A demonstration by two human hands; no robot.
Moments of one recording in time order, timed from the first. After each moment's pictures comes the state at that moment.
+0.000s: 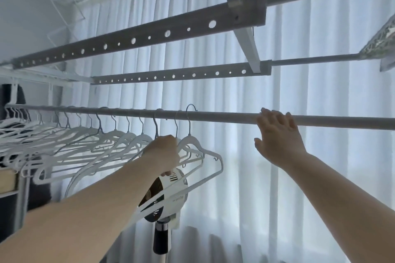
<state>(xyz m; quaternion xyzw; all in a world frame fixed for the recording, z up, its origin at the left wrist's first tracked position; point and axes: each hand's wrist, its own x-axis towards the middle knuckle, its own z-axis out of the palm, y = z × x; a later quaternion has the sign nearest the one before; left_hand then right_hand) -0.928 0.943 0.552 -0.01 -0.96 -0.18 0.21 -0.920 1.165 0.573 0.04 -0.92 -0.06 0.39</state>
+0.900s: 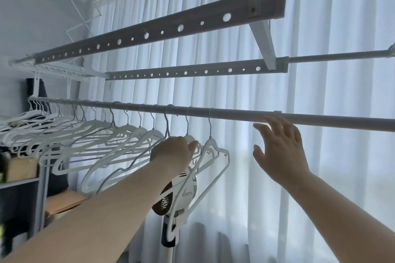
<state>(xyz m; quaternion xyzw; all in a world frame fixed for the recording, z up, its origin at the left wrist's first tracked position) -0.927 0.951 0.538 0.01 -0.95 -0.13 0.28 -0.935 1.156 0.540 0.12 -0.84 0.00 0.52</state>
